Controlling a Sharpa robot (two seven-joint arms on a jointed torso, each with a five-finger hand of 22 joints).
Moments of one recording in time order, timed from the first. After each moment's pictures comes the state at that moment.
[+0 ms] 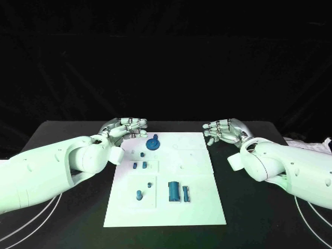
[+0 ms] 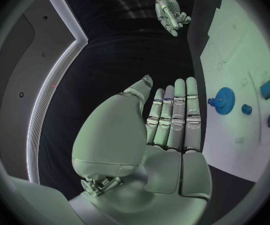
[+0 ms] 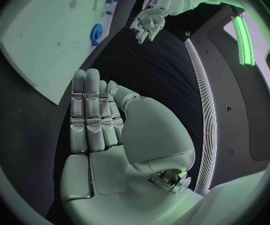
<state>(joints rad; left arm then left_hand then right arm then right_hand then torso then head) 1.15 -0.78 -0.03 1.34 0.05 -0.21 0.27 1.42 -0.10 0.25 0.12 0.07 0.95 0.18 0.19 0.07 0.97 0.14 0.34 0.09 0.99 0.09 0.50 0.32 0.18 0.97 0.20 0.20 0.70 1.11 -0.80 -0.04 1.35 -0.38 -0.43 0.27 1.41 0.00 0.38 -0.09 0.08 0.94 0.19 0.18 0.11 1.02 0.10 0.28 0.45 1.19 0.04 0.40 0.51 0.18 1.01 0.12 0.52 0.35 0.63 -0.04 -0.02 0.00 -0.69</state>
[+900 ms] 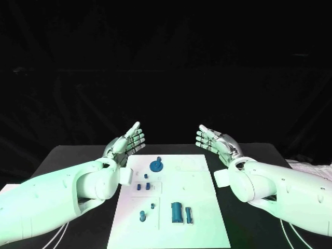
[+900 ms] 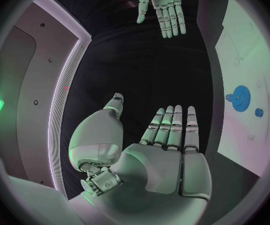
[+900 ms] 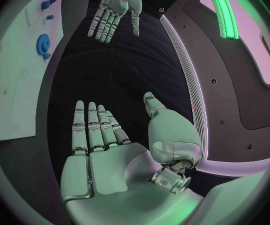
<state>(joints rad) 1.09 -0.77 -0.01 1.44 0.08 -0.43 0.40 0.73 0.00 0.10 0.02 0.01 0.49 0.09 0.02 0.00 0.50 0.05 0.08 0.00 0.50 0.03 0.09 0.08 0.11 0.43 0.13 0.01 0.24 1.07 -0.77 -0.01 1.46 -0.14 -0.52 0.40 0.67 0.00 0.22 -0.01 0.01 0.49 0.10 0.01 0.01 0.56 0.03 0.02 0.04 0.59 0.01 0.01 0.12 0.11 0.52 0.09 0.14 0.07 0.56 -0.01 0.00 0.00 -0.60</state>
